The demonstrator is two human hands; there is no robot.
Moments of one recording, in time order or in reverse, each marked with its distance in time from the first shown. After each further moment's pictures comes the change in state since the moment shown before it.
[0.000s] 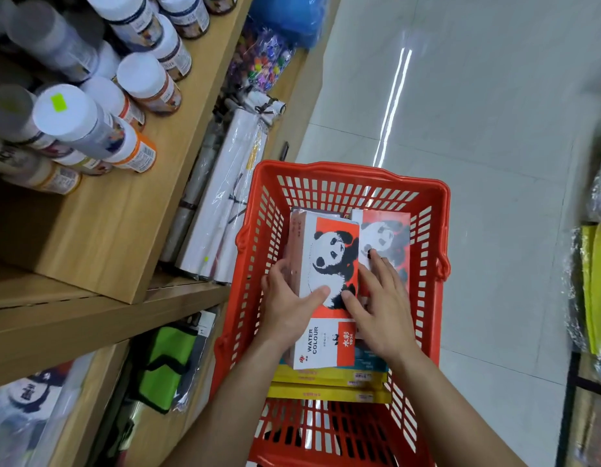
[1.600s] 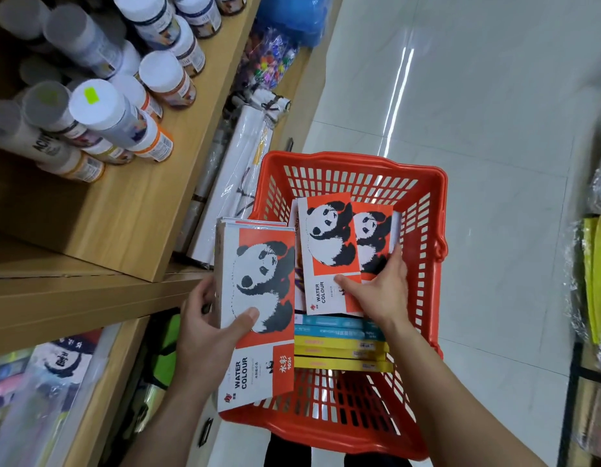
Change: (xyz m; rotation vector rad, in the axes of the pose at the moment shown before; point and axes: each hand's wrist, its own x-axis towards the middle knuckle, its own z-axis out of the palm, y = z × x) left_hand -0.080 -0.042 -0.108 -0.227 0.176 0.008; right_hand 0.007 -0.003 0.018 0.310 0.091 0.417
